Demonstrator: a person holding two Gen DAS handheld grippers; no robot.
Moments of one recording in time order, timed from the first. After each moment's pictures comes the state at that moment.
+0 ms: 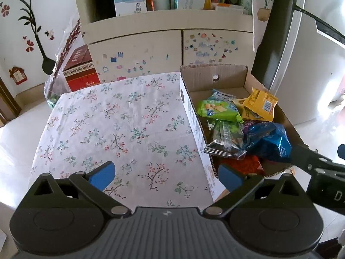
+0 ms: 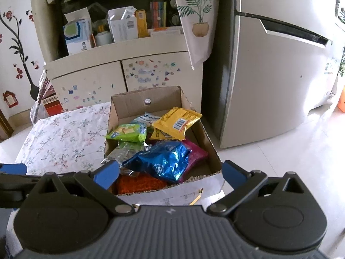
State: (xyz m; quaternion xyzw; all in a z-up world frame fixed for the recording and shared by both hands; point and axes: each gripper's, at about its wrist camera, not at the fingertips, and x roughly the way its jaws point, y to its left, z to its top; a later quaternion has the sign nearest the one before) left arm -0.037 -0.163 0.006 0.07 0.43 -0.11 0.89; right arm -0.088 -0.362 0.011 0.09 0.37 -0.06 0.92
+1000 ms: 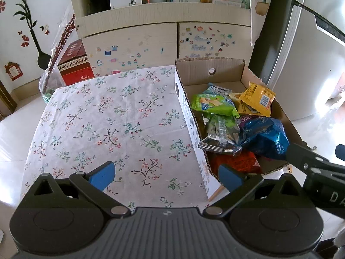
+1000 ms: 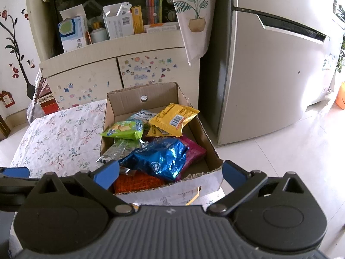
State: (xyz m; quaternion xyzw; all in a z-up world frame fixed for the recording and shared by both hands) left arm -0.034 -0.167 -0.001 0.07 0.44 -0.11 0.89; right arm -0.085 -0.362 0.007 0.09 0.38 -0.07 0.92
